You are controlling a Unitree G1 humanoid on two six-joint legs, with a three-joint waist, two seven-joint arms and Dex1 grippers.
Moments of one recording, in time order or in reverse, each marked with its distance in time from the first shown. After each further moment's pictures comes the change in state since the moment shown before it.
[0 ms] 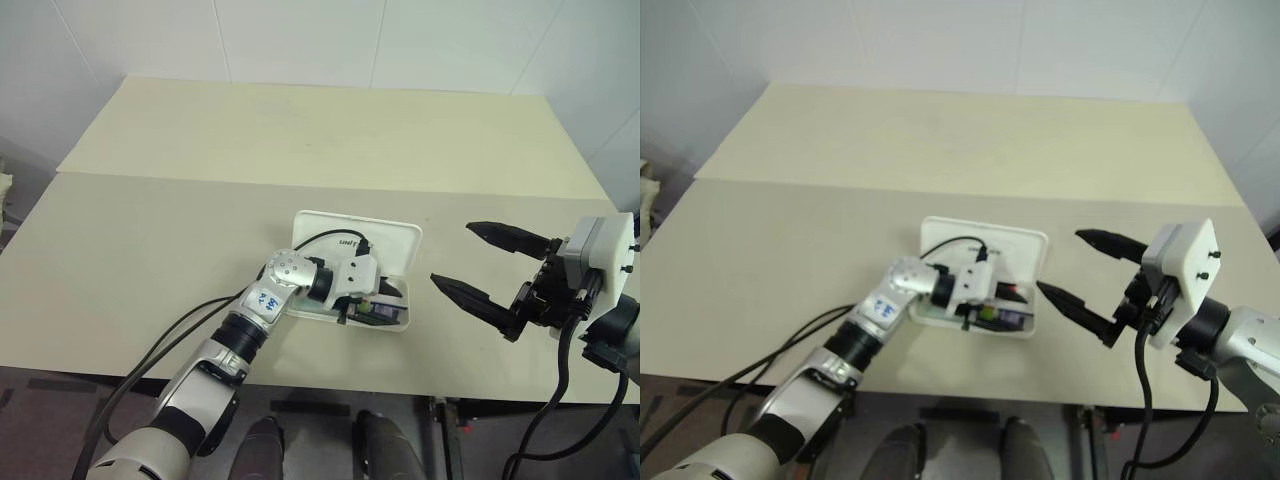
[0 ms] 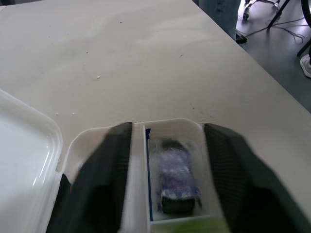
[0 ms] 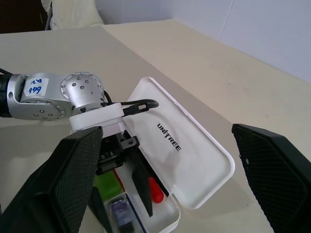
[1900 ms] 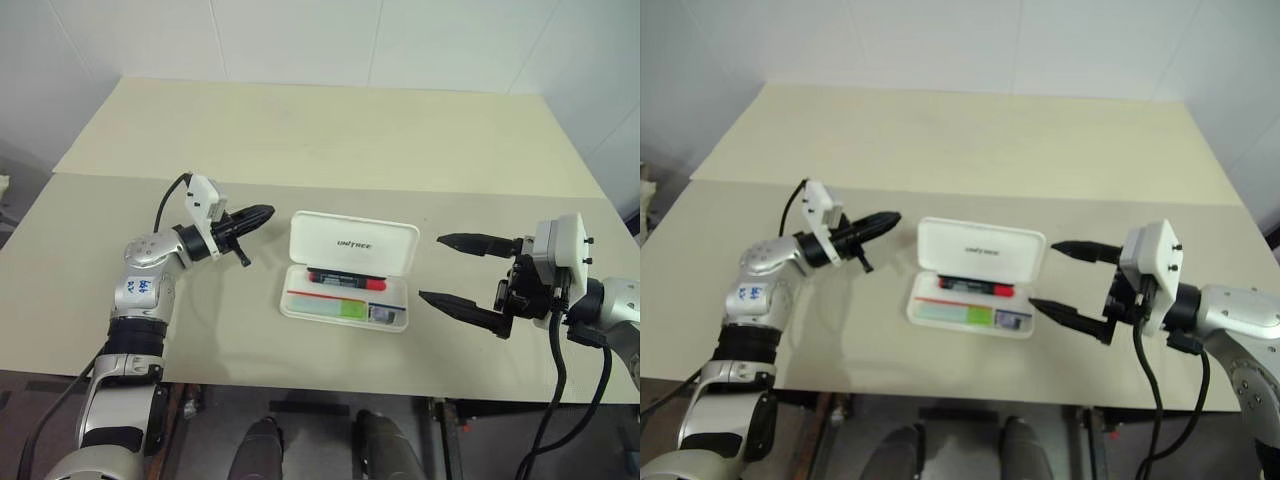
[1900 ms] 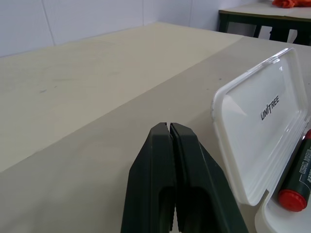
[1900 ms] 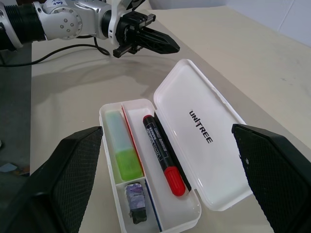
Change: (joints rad) left arm 0.112 0.321 0.498 -0.087 -0.278 0.196 0.256; right arm -0.134 -0.033 0.195 0.242 -0.144 -0.124 0.302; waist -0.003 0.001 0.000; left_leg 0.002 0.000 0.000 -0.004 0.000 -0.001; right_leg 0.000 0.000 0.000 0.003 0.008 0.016
